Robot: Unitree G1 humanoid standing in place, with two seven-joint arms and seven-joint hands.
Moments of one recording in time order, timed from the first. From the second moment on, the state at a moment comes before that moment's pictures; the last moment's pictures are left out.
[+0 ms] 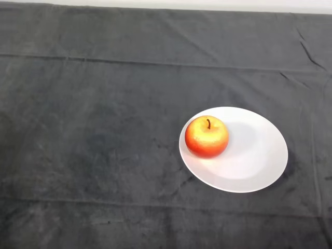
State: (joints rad) left arm -0.28 0.60 0.30 0.59 -0.05 -0.82 0.67; right arm -0.60 -0.45 -1.17 1.17 1.09 -0.38 0.28
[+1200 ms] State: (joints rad) left arm -0.28 0.56 0.37 0.59 -0.02 -0.81 0.61; right arm -0.60 -0.45 -1.17 1.17 1.09 -0.38 0.28
